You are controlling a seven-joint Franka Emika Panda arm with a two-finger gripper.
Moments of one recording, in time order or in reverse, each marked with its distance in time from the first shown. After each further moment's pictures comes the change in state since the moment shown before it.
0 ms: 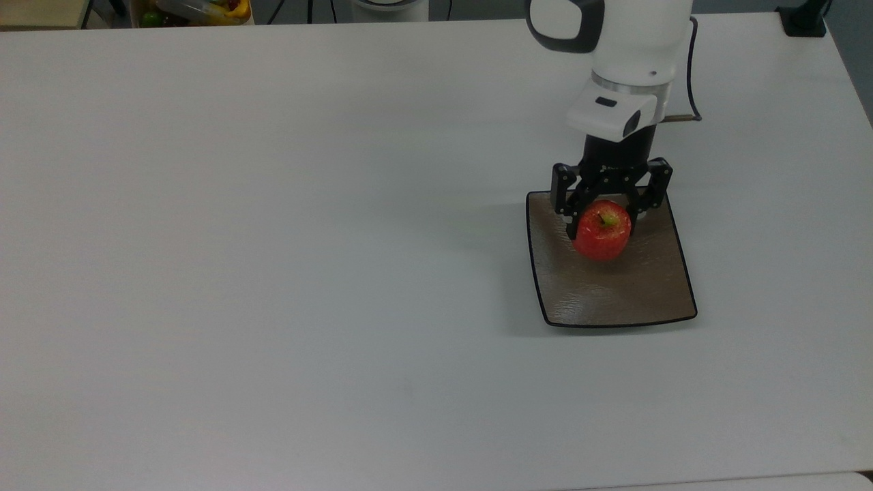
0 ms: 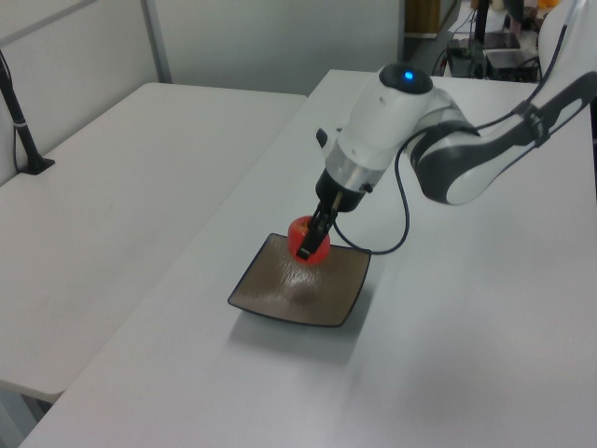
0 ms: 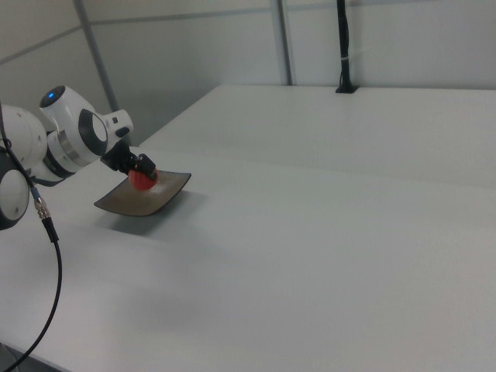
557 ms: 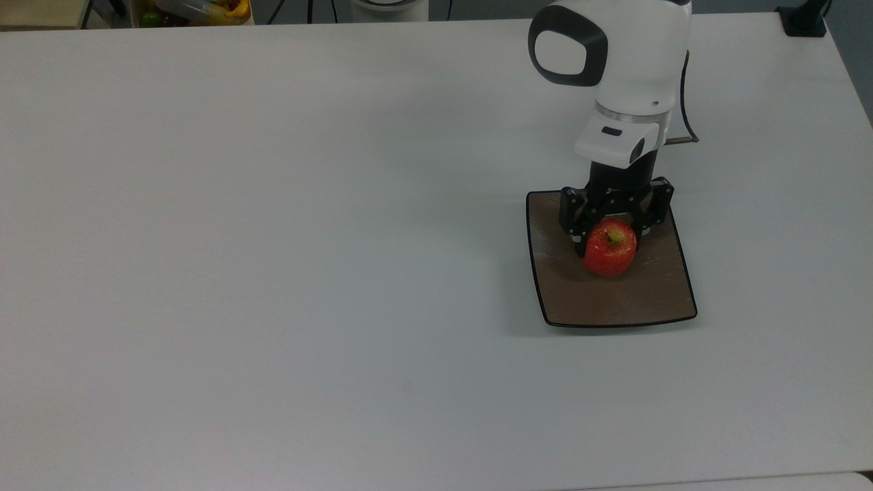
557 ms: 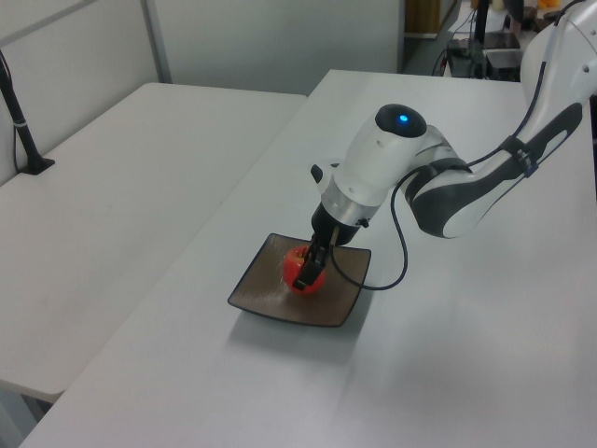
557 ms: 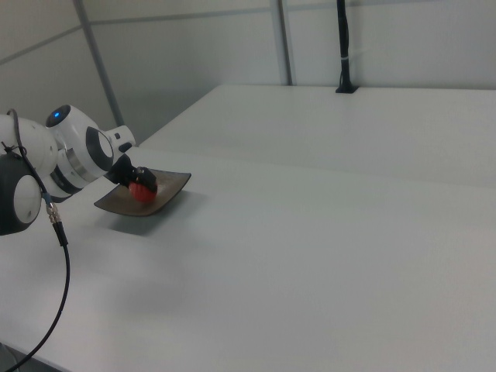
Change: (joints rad) arm 0.013 0.085 0.000 0.011 -0.047 0.083 0.012
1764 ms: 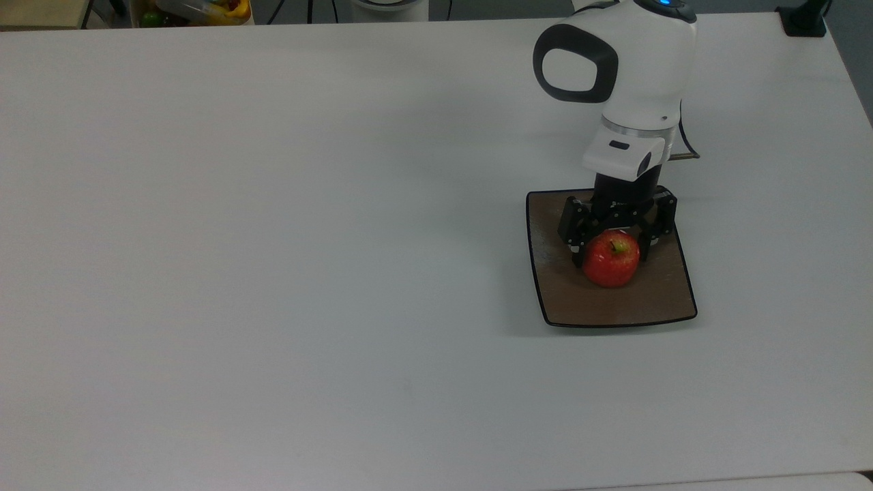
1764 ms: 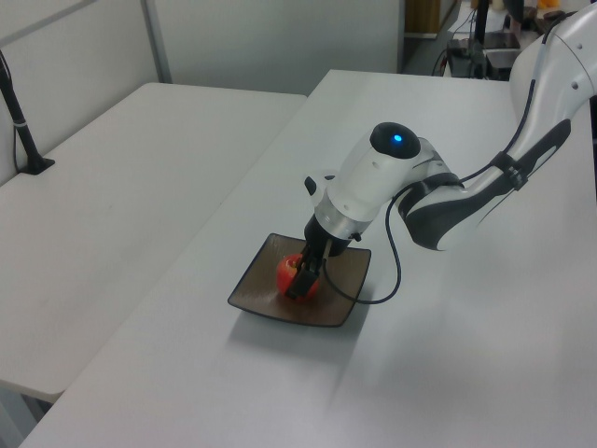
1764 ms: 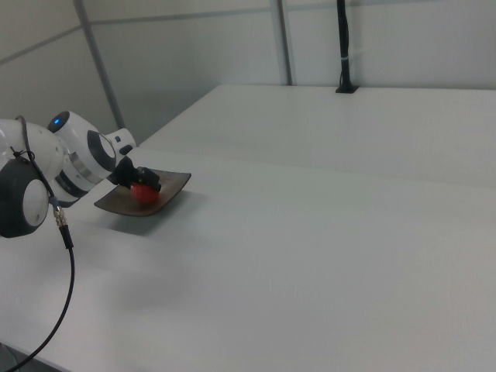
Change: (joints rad) arm 0.008 0.061 0.000 0.059 -0.109 0.001 0.072
